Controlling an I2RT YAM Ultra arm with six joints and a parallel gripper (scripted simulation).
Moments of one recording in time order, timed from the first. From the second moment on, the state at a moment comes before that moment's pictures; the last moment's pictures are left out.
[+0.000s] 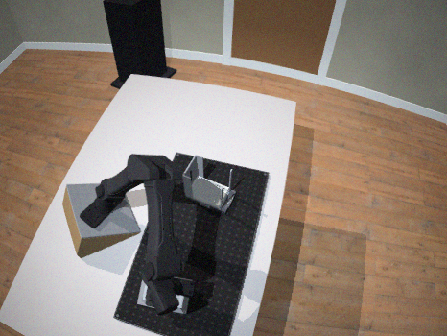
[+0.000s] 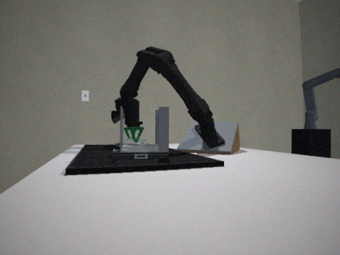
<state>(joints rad) -0.67 2.05 1.32 -0.88 -0.57 -0.99</state>
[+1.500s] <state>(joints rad) -0.66 2.05 1.30 -0.85 -0.57 -0.97</state>
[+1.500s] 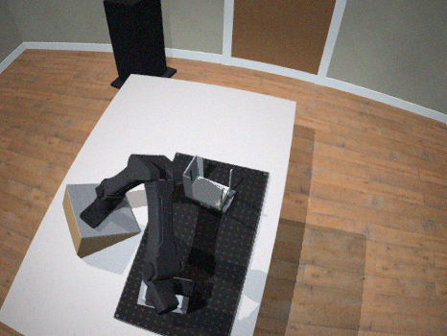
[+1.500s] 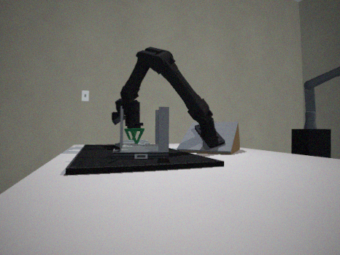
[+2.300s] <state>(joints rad) -0.65 2.05 1.29 -0.84 -0.57 -0.96</state>
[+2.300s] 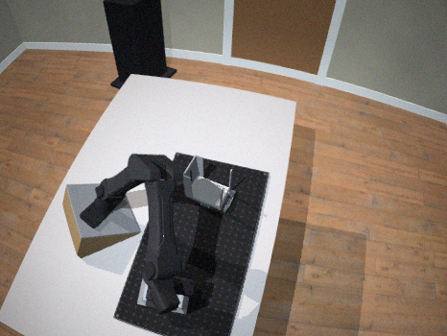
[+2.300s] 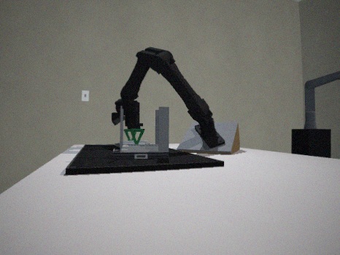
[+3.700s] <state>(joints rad) -0.72 2.00 1.39 -1.02 -0.57 -1.04</state>
